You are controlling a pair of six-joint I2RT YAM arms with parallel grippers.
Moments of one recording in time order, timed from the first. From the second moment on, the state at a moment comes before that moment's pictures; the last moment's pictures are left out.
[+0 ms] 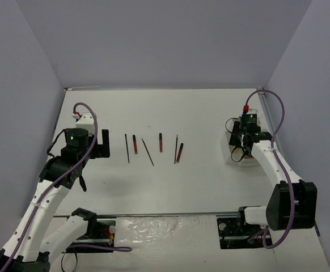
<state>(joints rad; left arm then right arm) -0.31 0.83 0.97 -0.73 -0.26 -0.13 0.03 1.31 0.88 -0.47 0.19 0.26</state>
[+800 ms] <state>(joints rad) -0.31 0.83 0.97 -0.73 -0.26 -0.13 0.11 1.17 1.07 -0.60 0.20 0.28</state>
